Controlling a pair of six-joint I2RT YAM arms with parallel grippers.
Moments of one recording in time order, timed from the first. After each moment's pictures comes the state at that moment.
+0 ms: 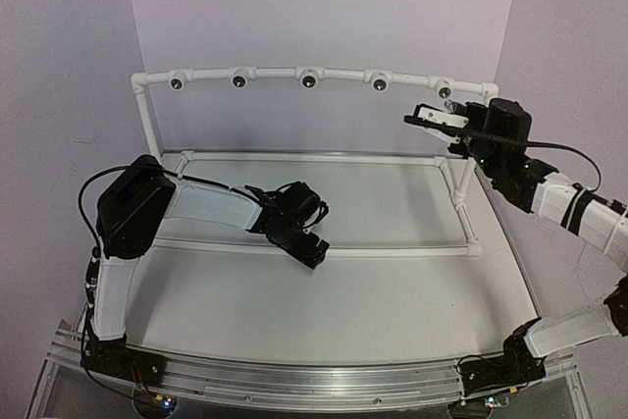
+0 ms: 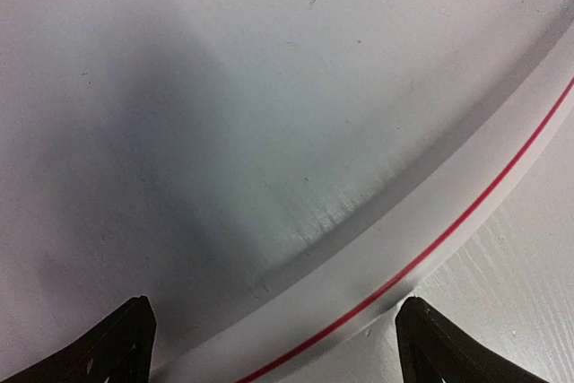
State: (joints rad) left arm -0.92 2.13 1.45 -0.36 -0.06 -0.23; right arm 0.45 1.25 1.06 0.11 0.38 -1.35
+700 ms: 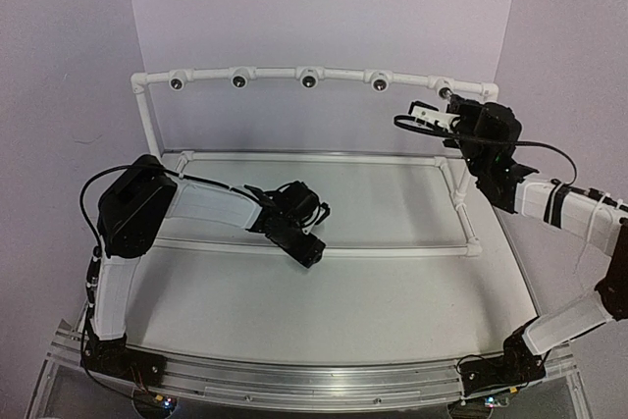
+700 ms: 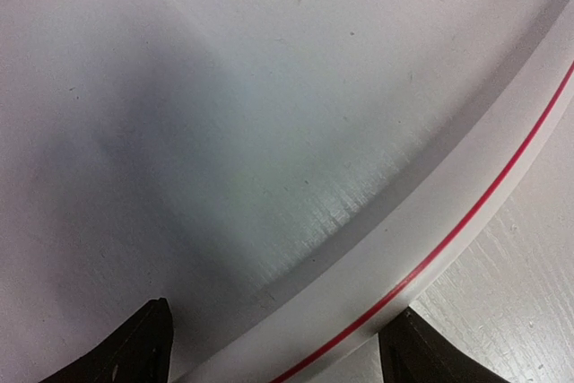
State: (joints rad) left arm -0.90 2.15 1.47 -0.37 -0.03 -0.15; right arm 0.44 1.37 1.02 0.49 0.46 -1.56
